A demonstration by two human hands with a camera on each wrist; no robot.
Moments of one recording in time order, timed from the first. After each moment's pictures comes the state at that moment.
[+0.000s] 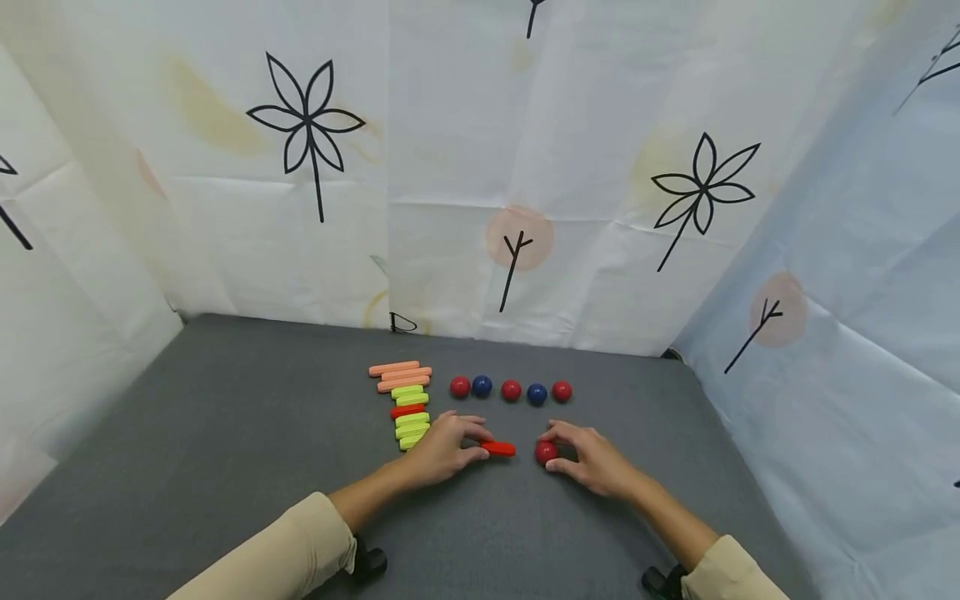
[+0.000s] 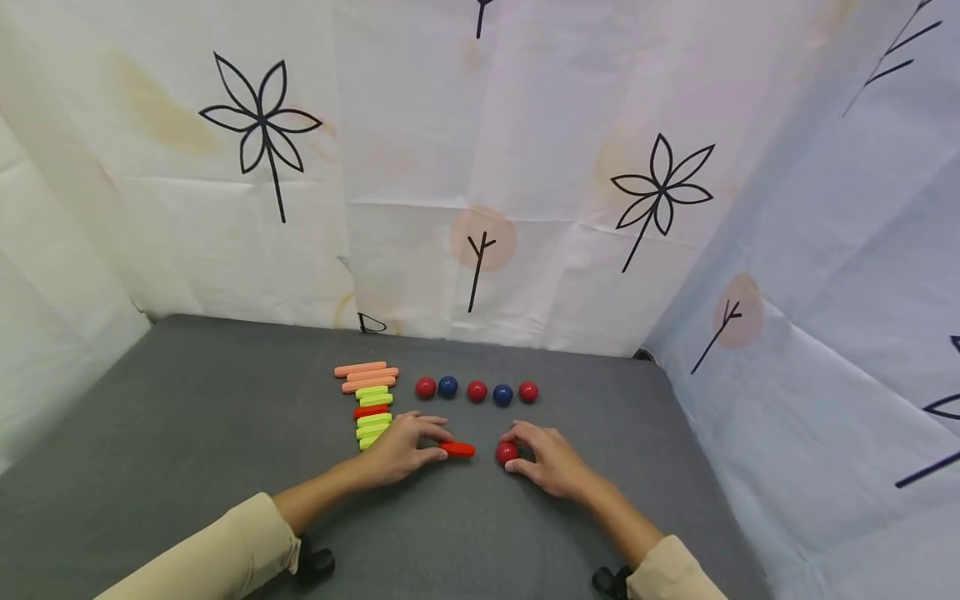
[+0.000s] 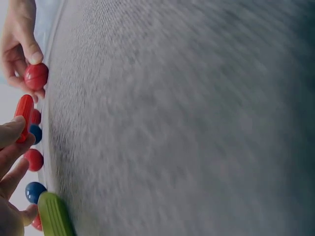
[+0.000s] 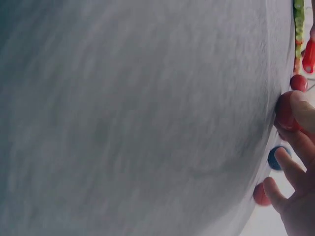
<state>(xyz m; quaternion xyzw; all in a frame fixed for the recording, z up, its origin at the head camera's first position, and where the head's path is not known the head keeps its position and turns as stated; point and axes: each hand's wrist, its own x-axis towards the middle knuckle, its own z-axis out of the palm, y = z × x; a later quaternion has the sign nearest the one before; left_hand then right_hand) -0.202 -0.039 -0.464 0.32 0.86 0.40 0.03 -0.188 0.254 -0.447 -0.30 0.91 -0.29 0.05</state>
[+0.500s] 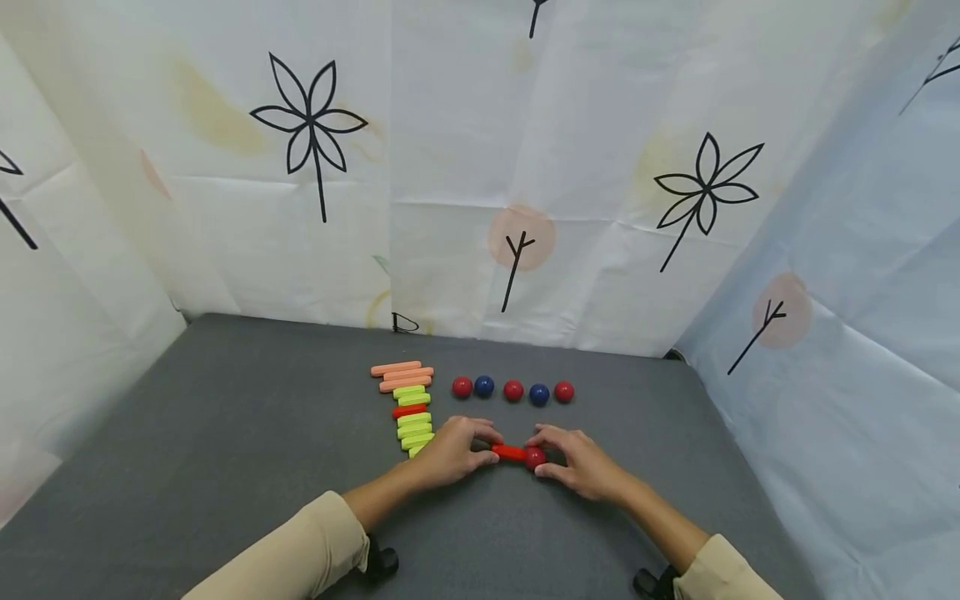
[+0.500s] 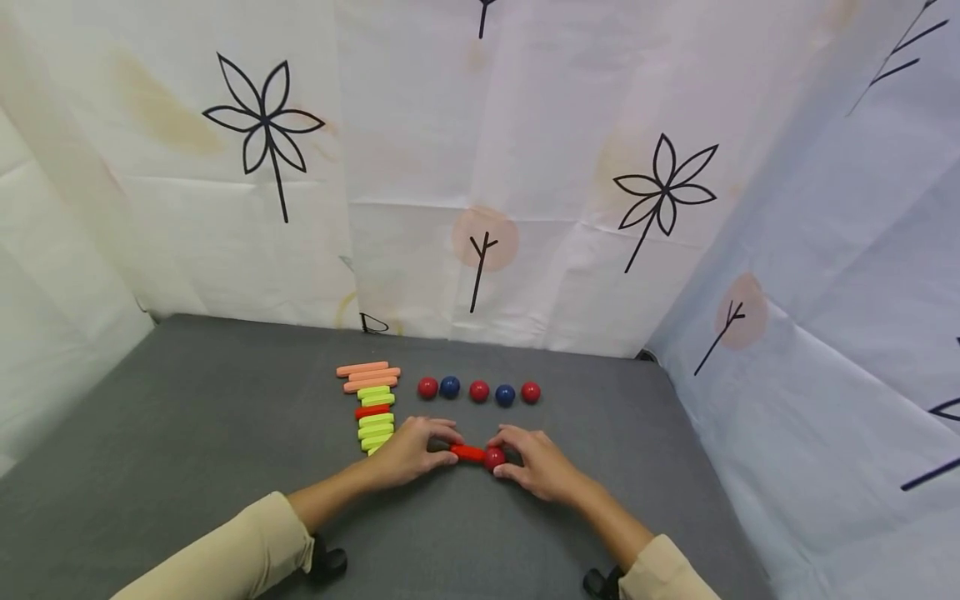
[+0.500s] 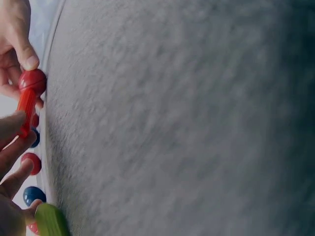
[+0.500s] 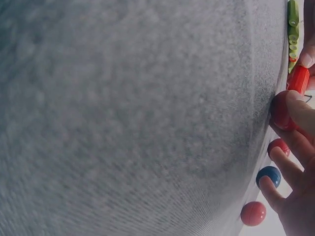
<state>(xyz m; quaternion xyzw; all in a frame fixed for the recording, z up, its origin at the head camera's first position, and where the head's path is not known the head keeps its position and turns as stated) -0.205 -0.029 -0.465 0.31 0.86 0.40 0.06 -0.189 0.237 -0.445 -0.32 0.89 -0.30 0.09</state>
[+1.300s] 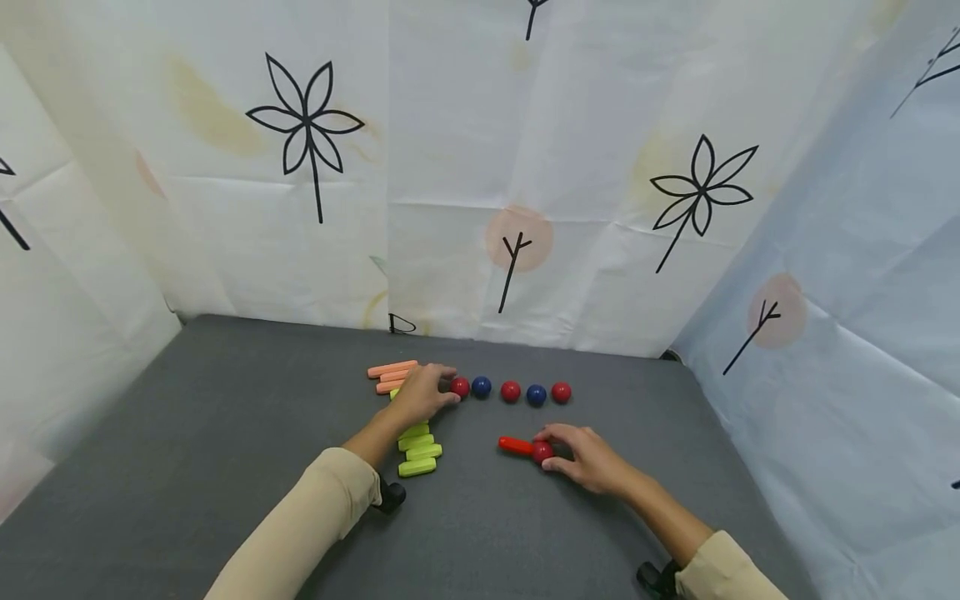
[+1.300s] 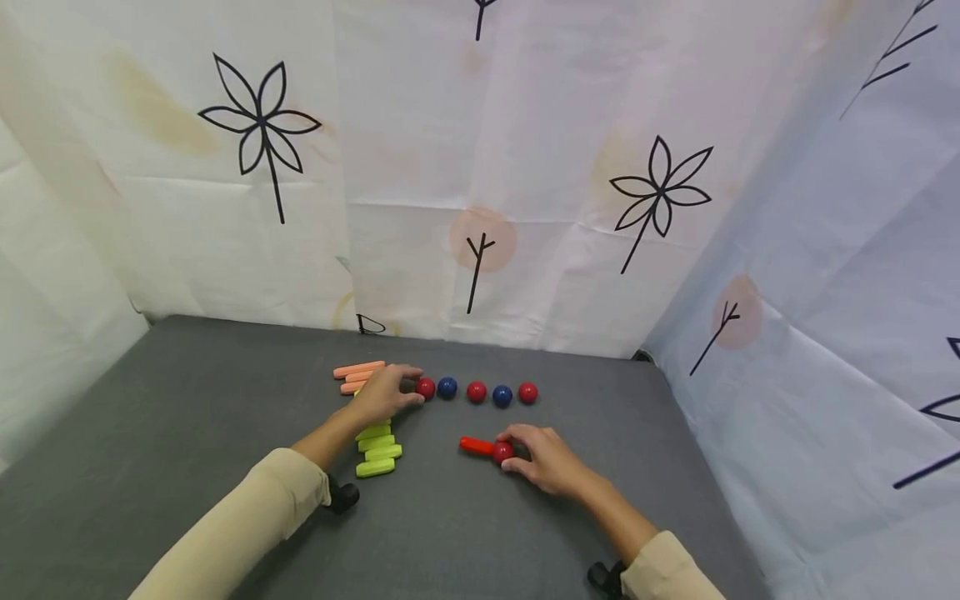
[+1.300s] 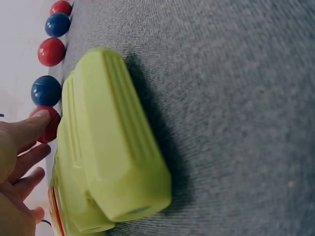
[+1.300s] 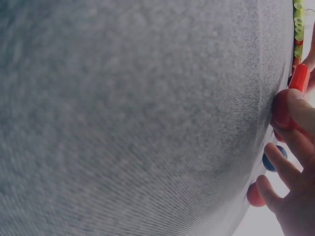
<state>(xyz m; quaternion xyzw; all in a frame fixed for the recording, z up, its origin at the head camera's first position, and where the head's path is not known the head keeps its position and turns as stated) -0.274 -0.064 -0.457 0.18 0.91 0.37 0.01 -0.193 0.249 -0.441 -0.30 0.91 -0.28 0.08</state>
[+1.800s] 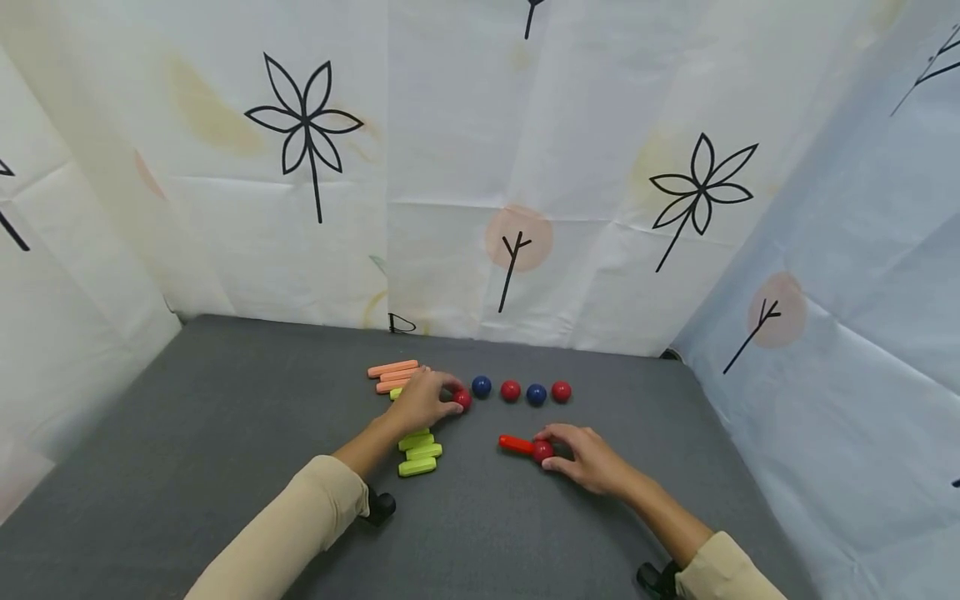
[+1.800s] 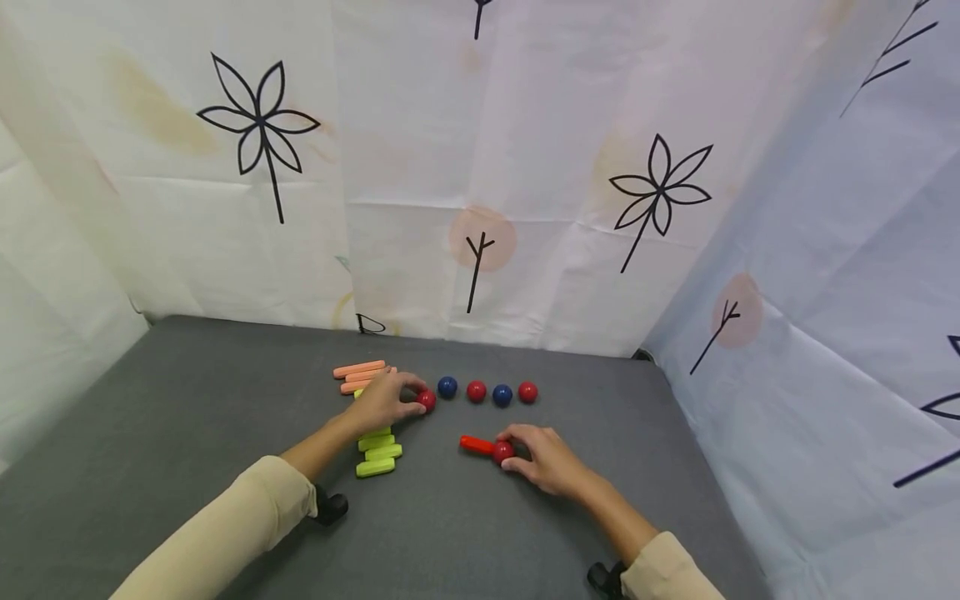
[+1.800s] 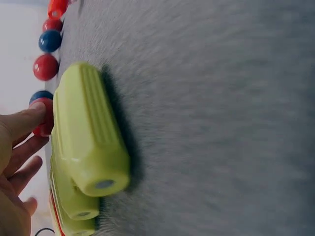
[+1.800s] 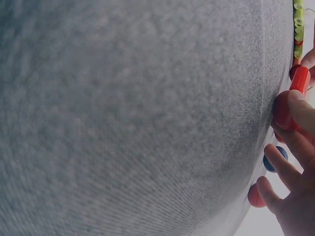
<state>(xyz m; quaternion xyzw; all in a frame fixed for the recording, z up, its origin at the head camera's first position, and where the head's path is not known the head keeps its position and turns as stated) -0.261 -0.066 -0.458 0.25 0.90 0.36 -0.02 -0.193 0.248 -0.444 -0.29 0.90 -0.29 0.09</state>
